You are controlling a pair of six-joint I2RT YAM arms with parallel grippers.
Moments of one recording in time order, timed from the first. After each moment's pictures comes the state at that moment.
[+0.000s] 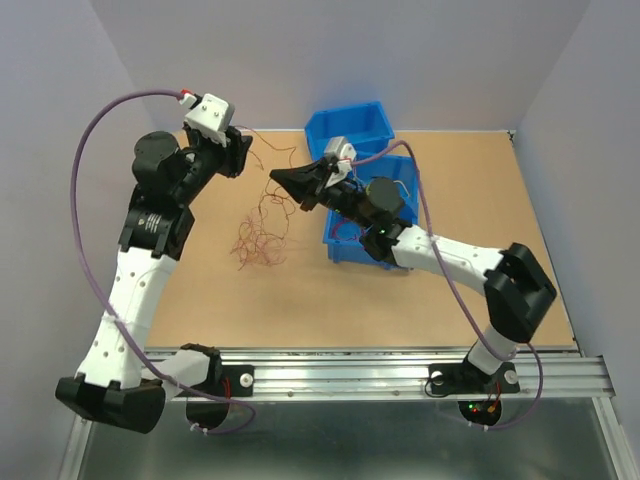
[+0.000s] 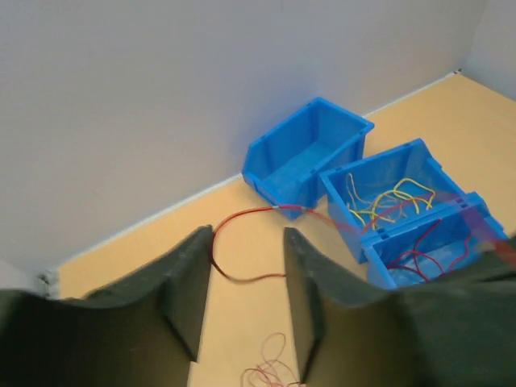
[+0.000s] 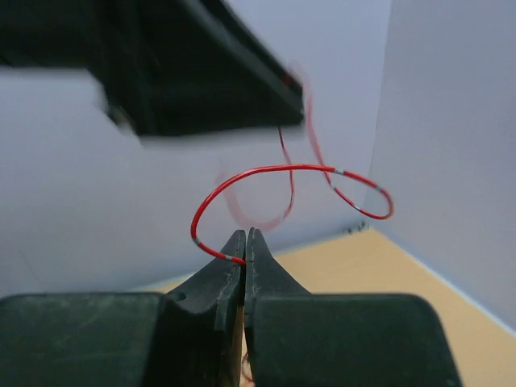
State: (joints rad) left arm -0.24 1.07 1.36 -0.26 0.25 0.14; right arm 0.84 1.72 1.21 0.91 -0.28 0.13
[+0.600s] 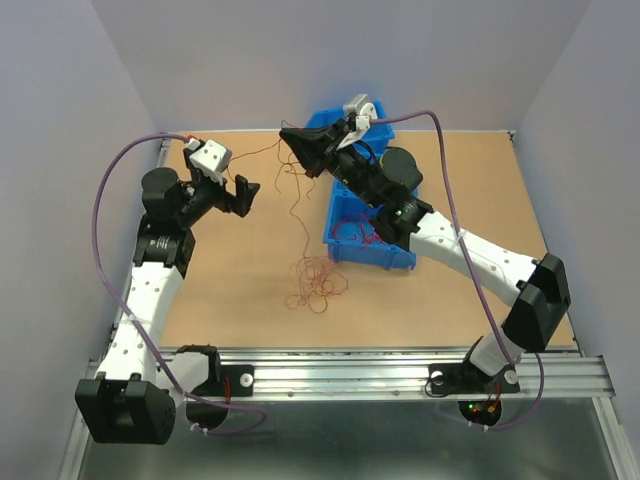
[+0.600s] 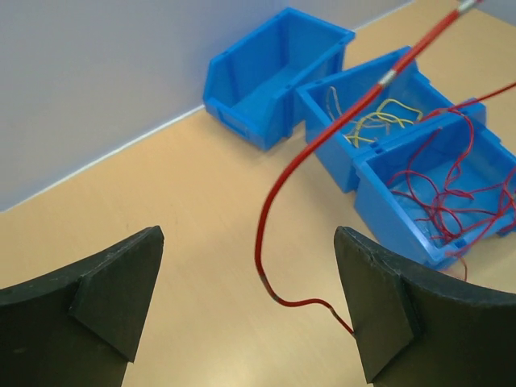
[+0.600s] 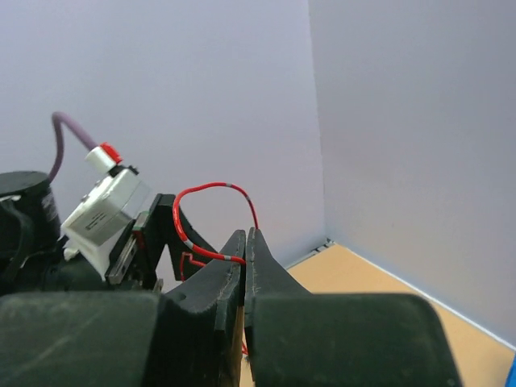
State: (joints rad) left arm -0.05 1.03 0.96 -0.06 0.55 0.15; right arm 0.84 1.59 1.43 0.63 -0.08 0.17
